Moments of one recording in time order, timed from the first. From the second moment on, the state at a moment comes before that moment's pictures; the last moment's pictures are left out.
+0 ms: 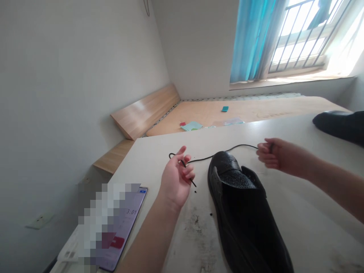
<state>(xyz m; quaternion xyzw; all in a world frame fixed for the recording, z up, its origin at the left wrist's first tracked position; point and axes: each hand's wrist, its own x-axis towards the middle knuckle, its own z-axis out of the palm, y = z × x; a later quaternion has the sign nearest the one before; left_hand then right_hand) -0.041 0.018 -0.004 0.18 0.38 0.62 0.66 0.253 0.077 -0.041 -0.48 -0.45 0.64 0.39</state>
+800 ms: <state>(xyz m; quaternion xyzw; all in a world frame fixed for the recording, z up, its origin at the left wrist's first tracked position) -0.020 -0.017 -0.004 0.87 0.41 0.24 0.12 0.210 0.033 -0.019 -0.46 -0.56 0.63 0.29</state>
